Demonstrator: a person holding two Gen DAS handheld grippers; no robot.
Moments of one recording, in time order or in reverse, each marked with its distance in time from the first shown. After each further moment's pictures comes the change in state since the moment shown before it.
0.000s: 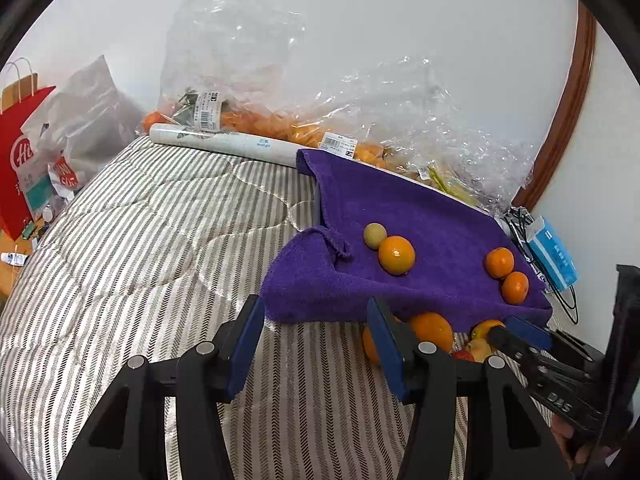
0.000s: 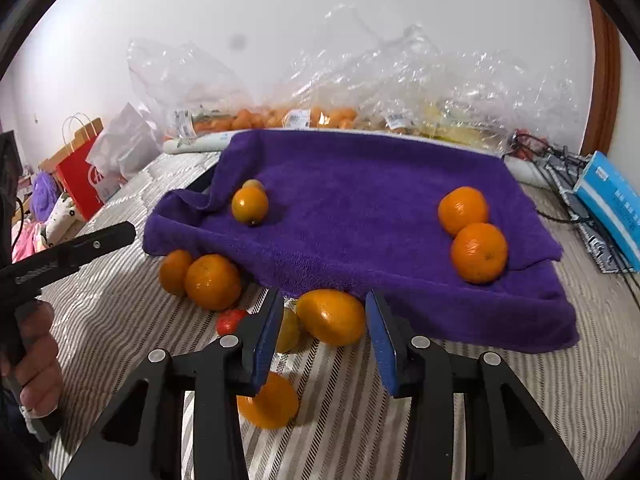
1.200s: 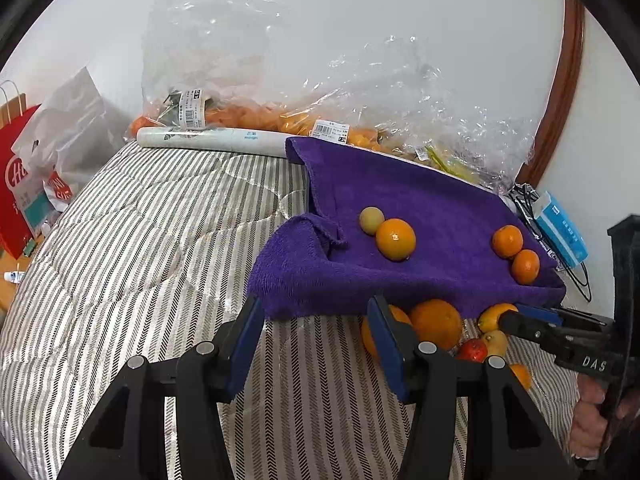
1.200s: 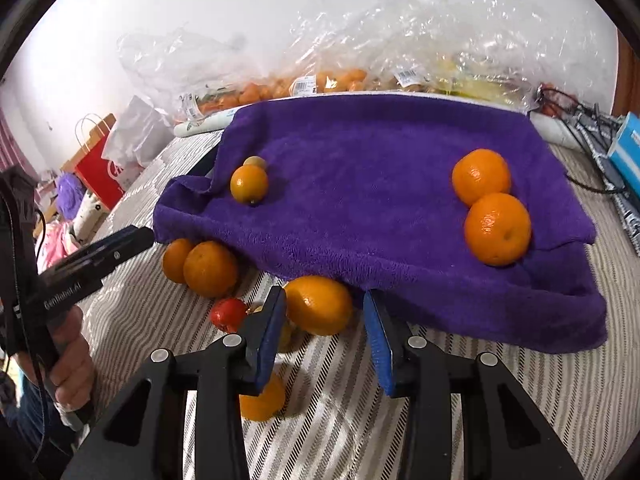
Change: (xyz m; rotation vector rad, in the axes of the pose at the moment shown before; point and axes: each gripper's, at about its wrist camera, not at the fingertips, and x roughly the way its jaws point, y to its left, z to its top) left arm 0.013 -0.011 -0.004 0.075 0.028 0.031; right arm 0.017 -0.031 0.011 0.070 0.154 0.179
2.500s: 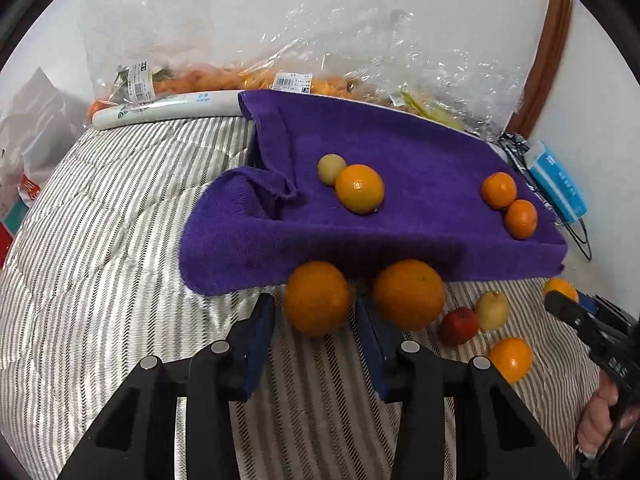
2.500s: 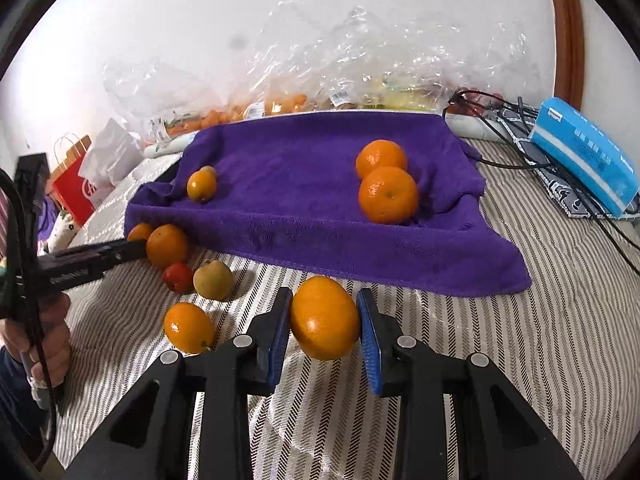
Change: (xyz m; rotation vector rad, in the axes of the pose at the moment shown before) left arm 0.030 -0.035 -0.005 0.081 0.151 -0.018; right arm -0.047 -0.032 -0.047 0.029 -0.151 -0.132
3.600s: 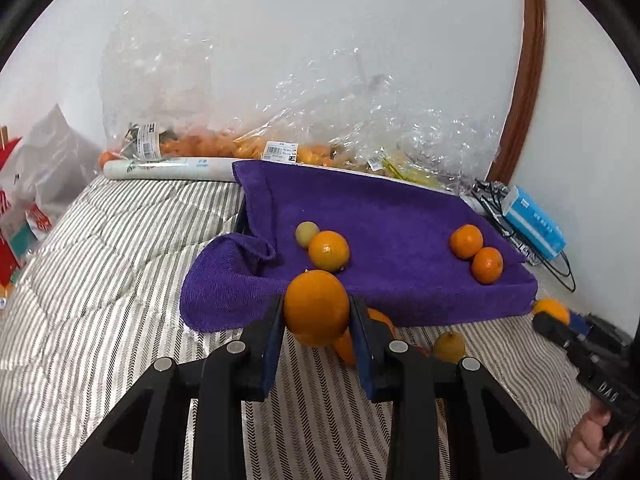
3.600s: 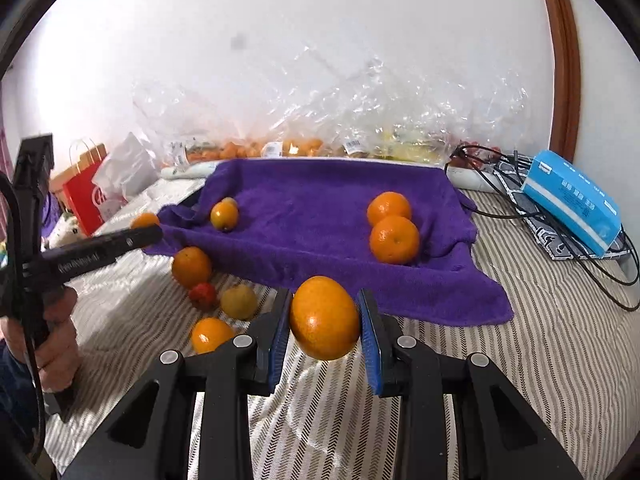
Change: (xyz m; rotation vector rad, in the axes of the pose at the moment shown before) left arm -0.041 -0.013 -0.002 0.009 -0.232 -0.024; right arm -0.034 0.017 -0.005 -0.079 -0.178 -0.028
